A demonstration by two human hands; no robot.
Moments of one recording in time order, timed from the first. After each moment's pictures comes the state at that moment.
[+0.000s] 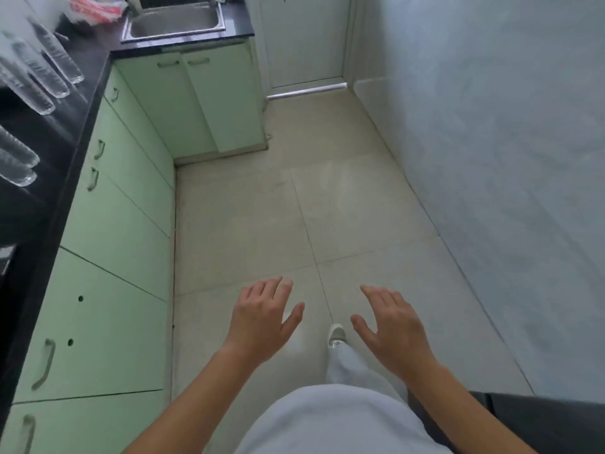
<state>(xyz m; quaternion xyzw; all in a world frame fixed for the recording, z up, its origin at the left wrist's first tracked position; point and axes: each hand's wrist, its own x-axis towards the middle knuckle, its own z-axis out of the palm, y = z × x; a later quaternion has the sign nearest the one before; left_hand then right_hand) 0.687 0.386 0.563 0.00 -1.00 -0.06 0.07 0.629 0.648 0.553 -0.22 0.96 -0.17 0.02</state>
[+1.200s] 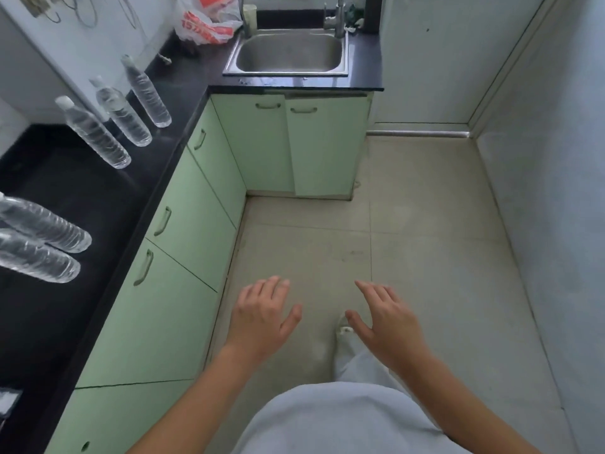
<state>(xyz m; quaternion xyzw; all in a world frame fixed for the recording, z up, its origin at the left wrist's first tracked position) 0.283 0.025 0.565 0.18 -0.98 -0.04 0.08 0.142 0.238 0.560 -0.38 0.91 -0.19 0.06</state>
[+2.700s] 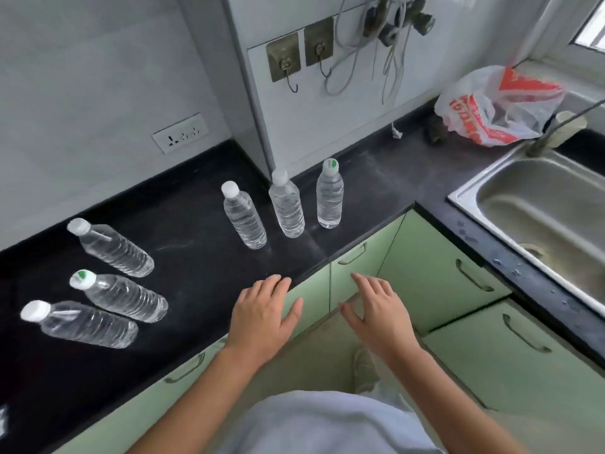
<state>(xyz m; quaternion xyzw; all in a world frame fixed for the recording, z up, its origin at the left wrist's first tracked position) 0.089 -0.431 0.584 0.58 -0.80 0.00 0.12 -0.147 -0.415 0.576 -0.70 0.68 -0.14 0.17</state>
